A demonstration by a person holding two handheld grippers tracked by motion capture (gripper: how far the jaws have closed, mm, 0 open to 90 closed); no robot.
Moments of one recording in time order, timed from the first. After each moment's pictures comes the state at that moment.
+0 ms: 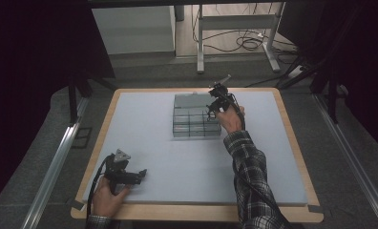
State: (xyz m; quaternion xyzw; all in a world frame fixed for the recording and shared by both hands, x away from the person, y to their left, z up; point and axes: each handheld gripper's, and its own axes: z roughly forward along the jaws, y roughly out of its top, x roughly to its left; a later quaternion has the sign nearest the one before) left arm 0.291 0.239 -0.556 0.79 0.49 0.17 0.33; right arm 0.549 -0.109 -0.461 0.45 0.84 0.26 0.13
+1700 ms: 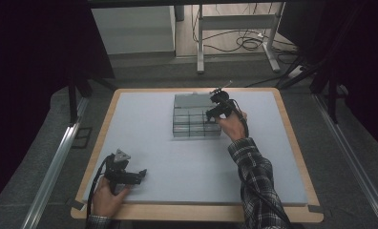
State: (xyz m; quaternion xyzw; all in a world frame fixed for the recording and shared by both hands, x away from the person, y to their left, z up) left arm 0.291 0.240 -0.556 0.79 0.49 0.17 0.33; right arm 0.526 -0.114 -0.466 0.42 0.85 0.28 0.13
